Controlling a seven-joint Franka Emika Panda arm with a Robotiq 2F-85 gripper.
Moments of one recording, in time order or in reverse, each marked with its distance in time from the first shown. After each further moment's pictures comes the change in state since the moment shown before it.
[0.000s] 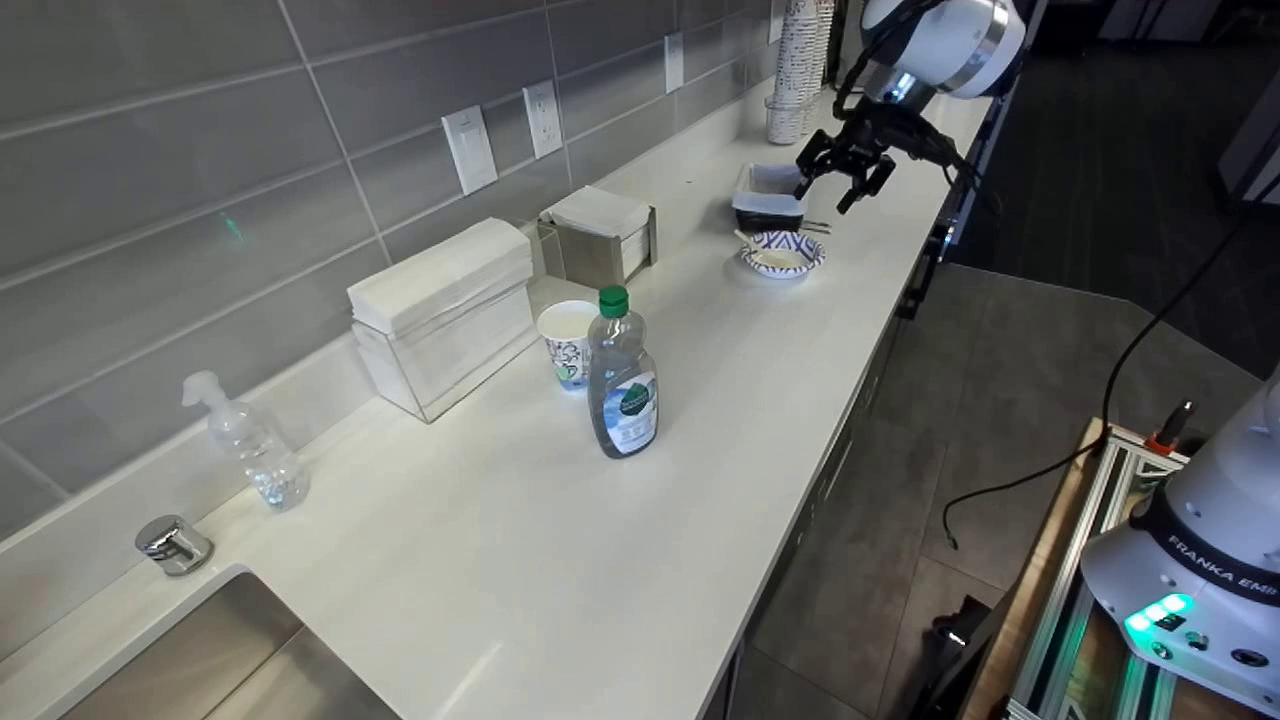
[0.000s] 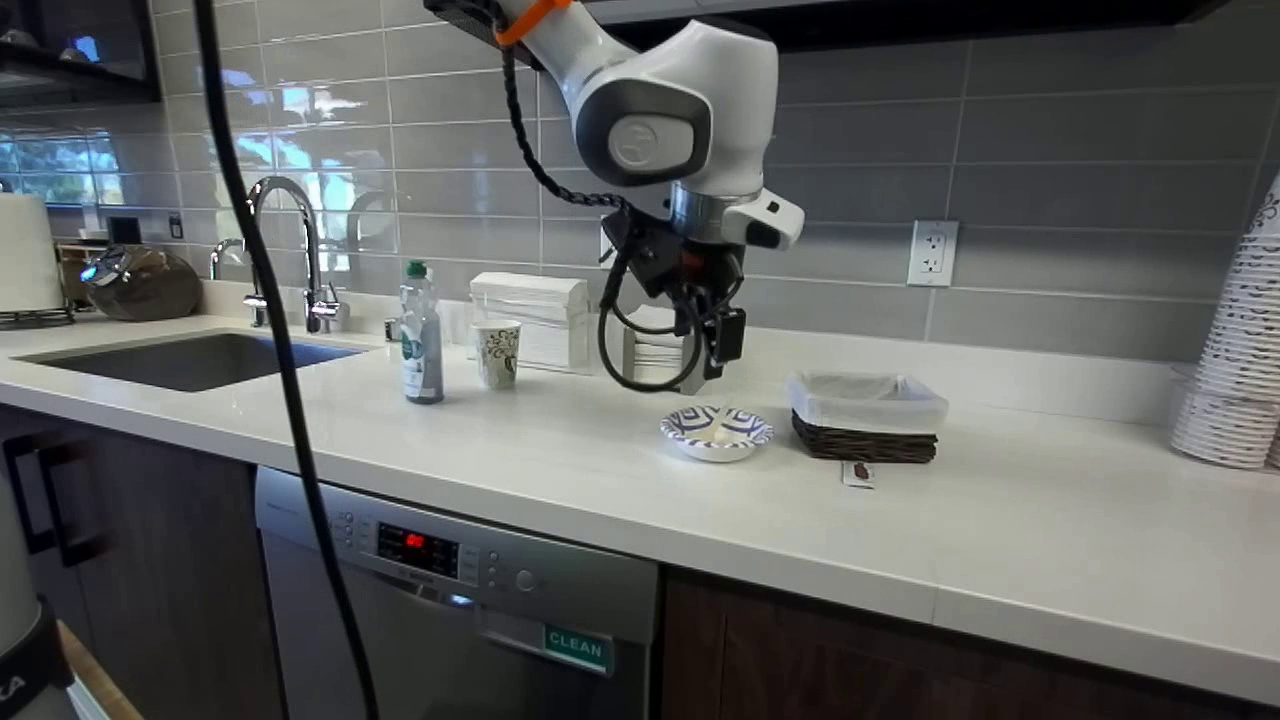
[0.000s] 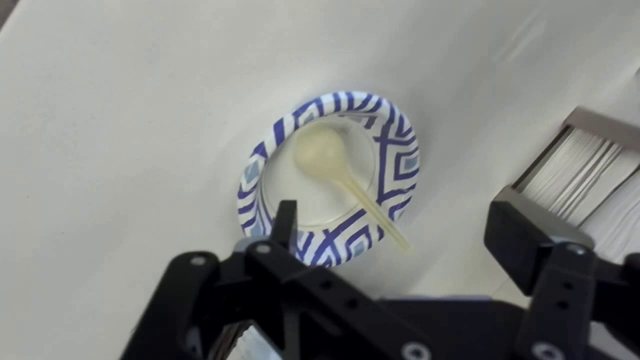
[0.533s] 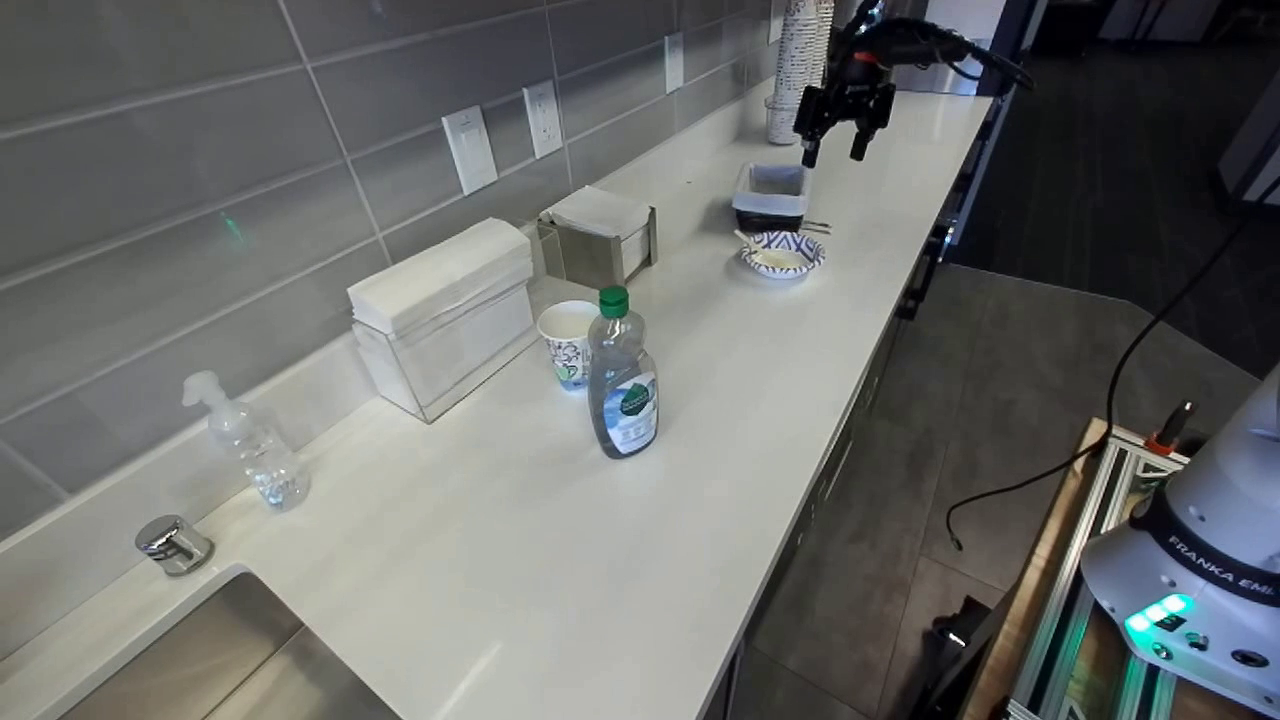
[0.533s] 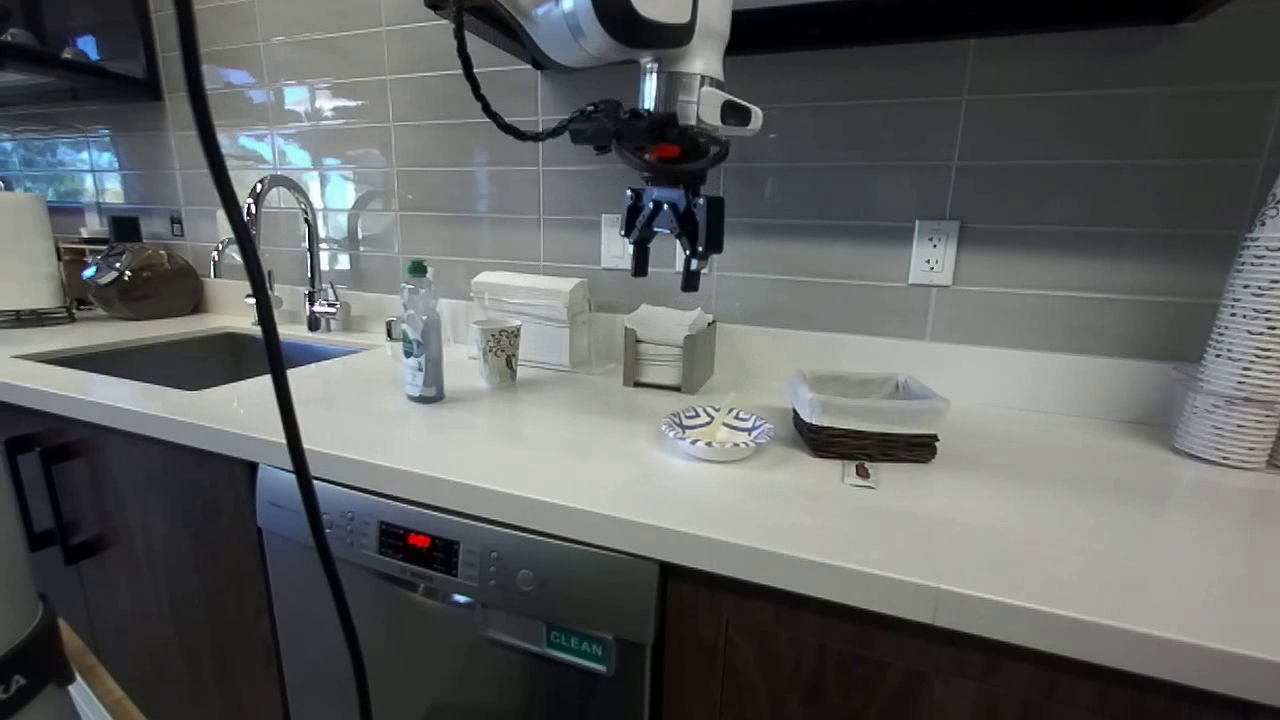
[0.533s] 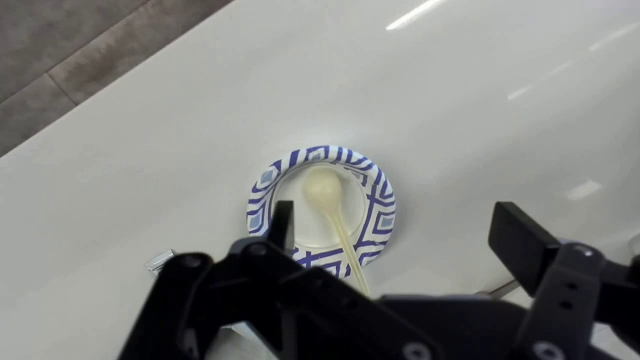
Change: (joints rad) arm 0.074 -0.057 0.033 0.228 -0.471 -0.436 0.162
